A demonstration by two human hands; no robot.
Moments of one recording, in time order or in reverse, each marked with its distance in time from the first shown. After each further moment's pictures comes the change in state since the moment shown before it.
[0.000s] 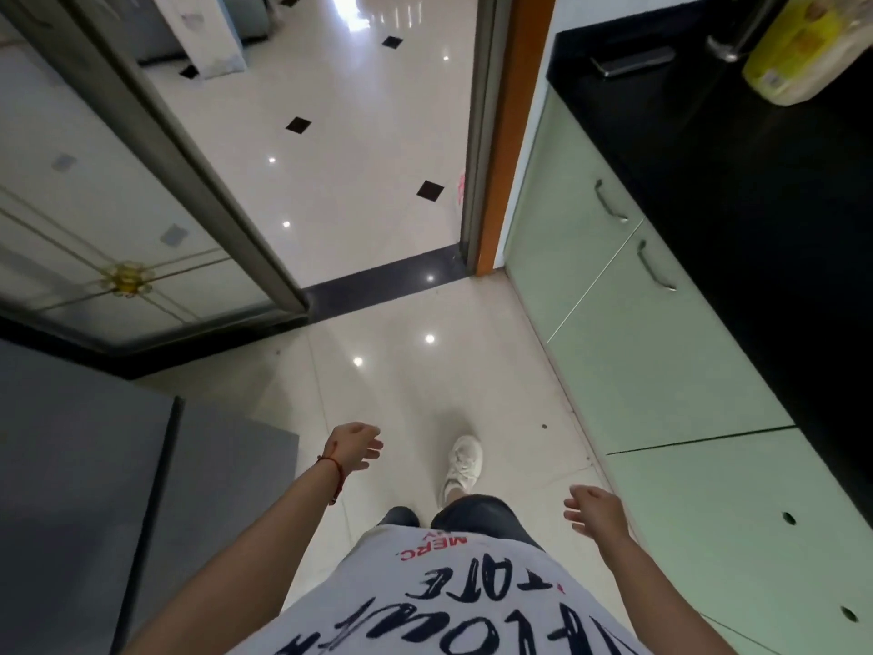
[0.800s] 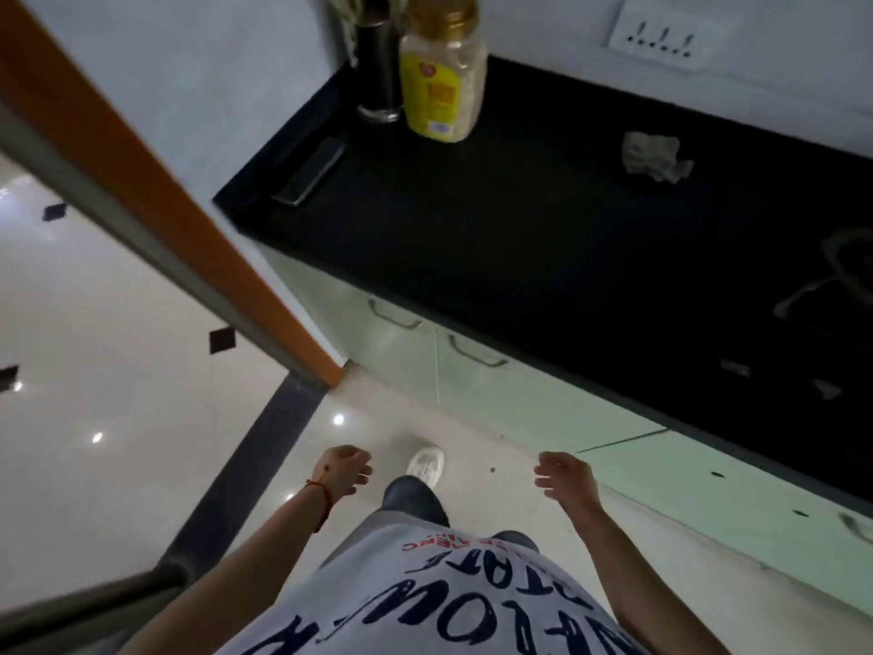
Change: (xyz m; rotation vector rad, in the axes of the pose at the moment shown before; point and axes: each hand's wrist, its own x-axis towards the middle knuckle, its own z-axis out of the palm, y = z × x) left_hand 0.139 0.311 0.184 0.745 -0.400 0.228; right_hand 0.085 -0.177 -0.061 0.604 0.317 0.128
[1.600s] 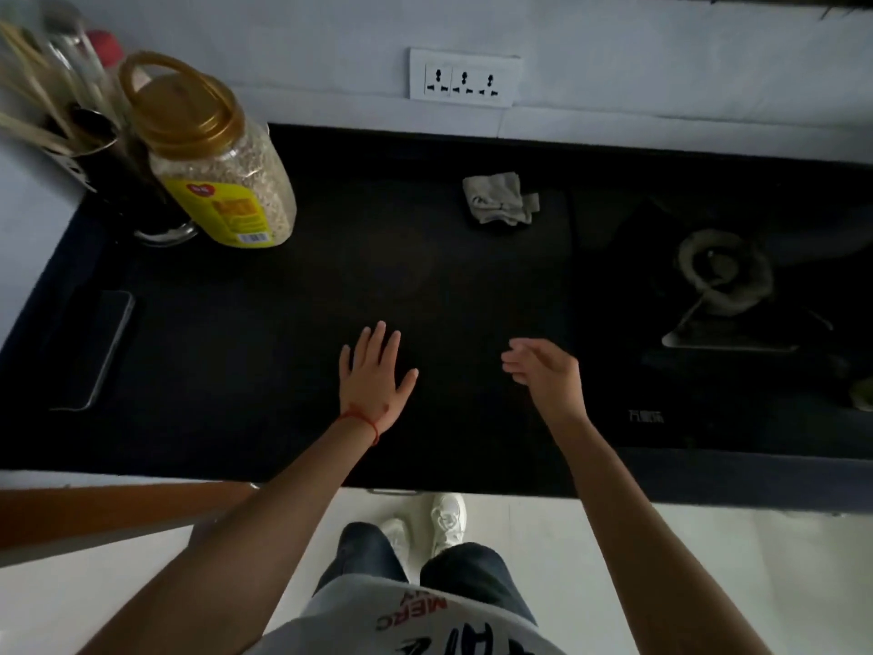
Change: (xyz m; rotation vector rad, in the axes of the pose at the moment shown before) left_hand 0.100 0.318 0.121 1.135 0.104 0.920; right_hand 0.063 -0.233 -0.073 0.246 0.344 -0.402
